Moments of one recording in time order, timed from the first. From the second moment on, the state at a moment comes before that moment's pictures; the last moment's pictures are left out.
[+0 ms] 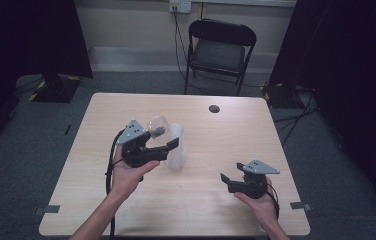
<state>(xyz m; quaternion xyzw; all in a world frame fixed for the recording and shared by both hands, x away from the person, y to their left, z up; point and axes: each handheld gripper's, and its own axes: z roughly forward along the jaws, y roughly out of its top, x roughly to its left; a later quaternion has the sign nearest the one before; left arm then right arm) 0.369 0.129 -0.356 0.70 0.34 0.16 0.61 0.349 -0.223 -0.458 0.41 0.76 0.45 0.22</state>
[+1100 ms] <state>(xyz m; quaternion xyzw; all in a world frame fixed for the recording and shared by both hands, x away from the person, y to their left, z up) 0.357 0.131 -0.408 0.69 0.41 0.00 0.60 0.319 -0.179 -0.441 0.32 0.78 0.49 0.21</state>
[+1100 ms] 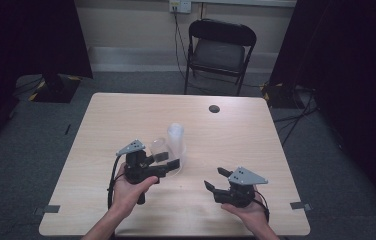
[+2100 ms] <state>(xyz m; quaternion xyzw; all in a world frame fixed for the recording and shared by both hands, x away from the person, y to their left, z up) 0.357 0.122 -0.416 0.66 0.42 -0.12 0.61 0.312 -0.136 -0.426 0.23 0.78 0.54 0.23</state>
